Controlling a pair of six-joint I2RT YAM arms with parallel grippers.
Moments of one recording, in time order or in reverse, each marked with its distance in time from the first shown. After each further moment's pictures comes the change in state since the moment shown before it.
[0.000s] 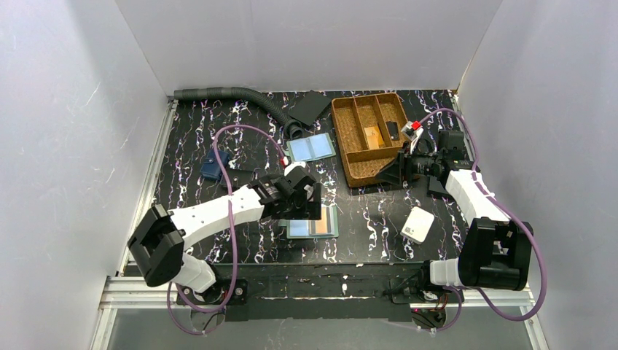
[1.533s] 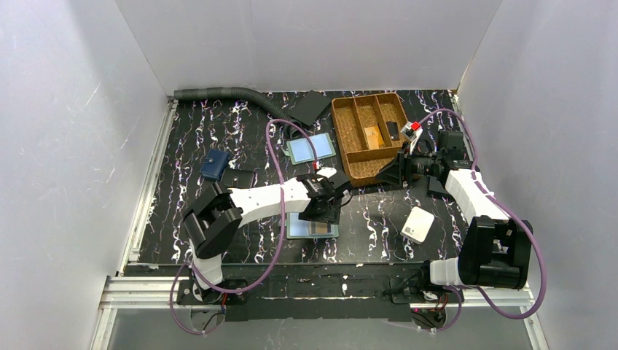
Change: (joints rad) left arm -0.122 0.389 0.296 -0.129 -0.101 -0.038; right arm 0.000 0.010 0.000 -0.001 -0.011 -0.022
